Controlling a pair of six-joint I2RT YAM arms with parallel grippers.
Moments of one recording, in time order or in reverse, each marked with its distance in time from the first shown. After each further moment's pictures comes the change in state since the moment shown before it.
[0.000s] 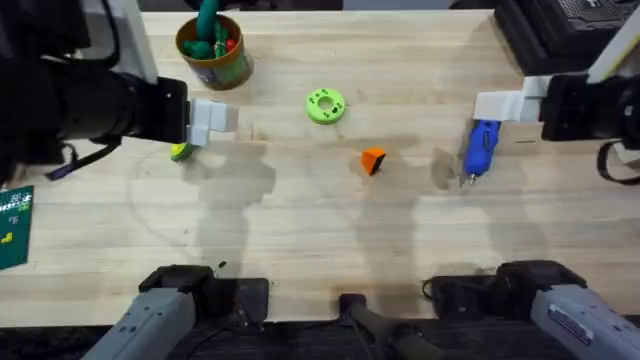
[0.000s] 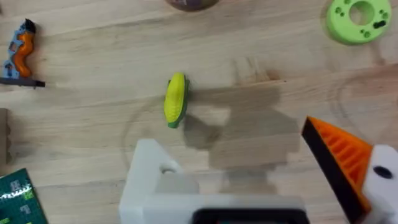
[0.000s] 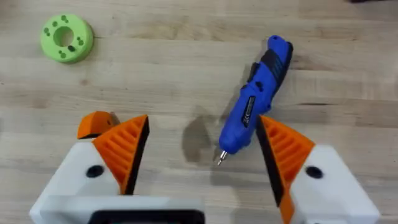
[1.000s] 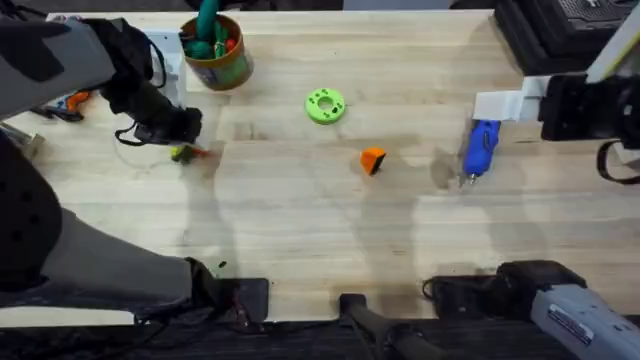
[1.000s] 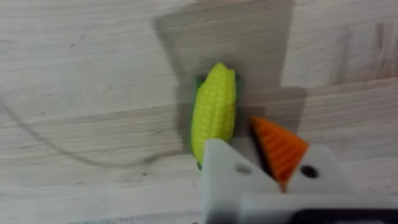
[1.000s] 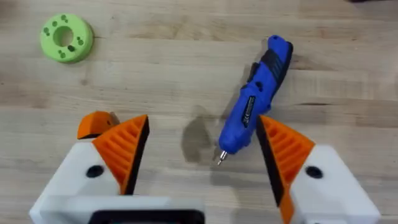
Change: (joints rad) left arm 0.256 0.723 0.002 0.170 0.082 0.214; right arm 0.000 0.004 0.001 0.000 0.000 0.000
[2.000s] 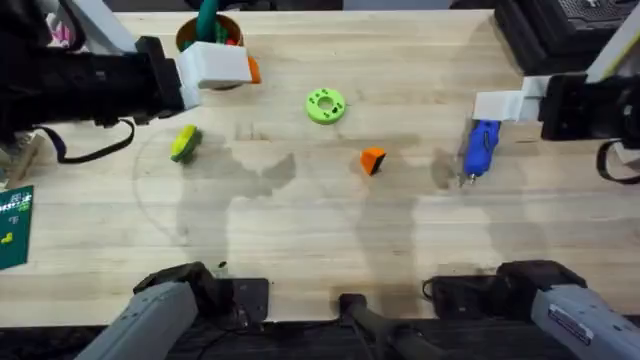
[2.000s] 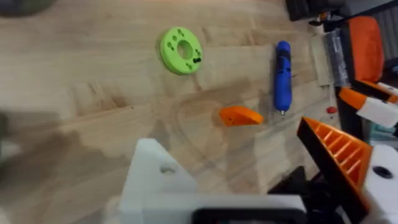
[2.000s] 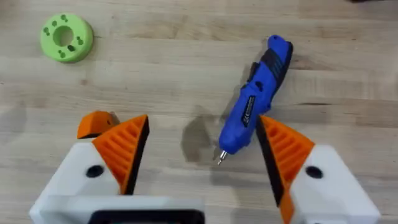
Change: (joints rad) left arm 0.000 -0.607 0.001 -0.140 0.791 -0.341; right arm 0.000 0.000 0.000 0.000 0.000 0.000
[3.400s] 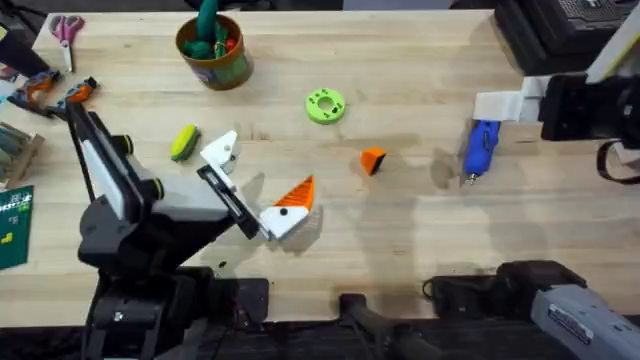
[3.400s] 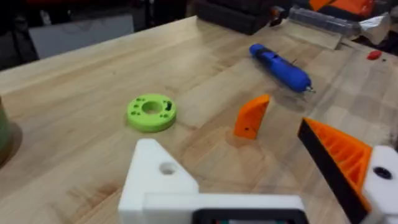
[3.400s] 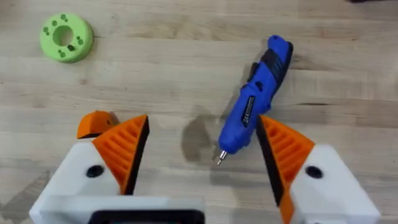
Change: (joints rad) left arm -0.272 -1.064 -1.002 0.814 -0.030 0.005; right arm 0.000 0.000 0.000 0.000 0.000 0.000
